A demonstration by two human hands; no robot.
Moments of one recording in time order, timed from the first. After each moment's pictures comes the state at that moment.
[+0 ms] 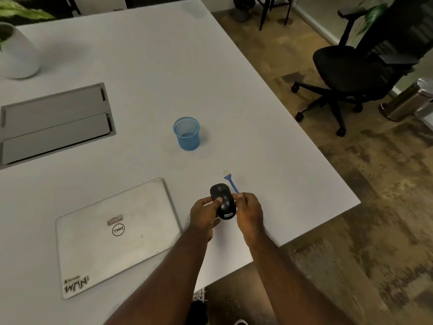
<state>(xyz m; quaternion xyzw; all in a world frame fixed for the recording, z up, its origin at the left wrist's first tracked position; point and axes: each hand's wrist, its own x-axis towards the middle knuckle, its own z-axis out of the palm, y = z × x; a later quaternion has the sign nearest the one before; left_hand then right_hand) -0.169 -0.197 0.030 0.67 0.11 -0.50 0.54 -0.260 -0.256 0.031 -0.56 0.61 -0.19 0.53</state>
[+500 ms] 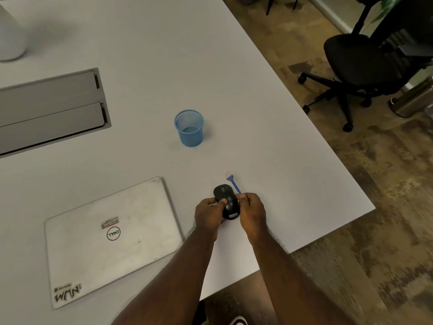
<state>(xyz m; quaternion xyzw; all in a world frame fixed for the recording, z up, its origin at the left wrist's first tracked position) -0.159 -0.219 -0.019 0.75 0.08 -0.45 0.48 -0.244 -0.278 -0.018 -0.57 0.63 -0.14 0.51</state>
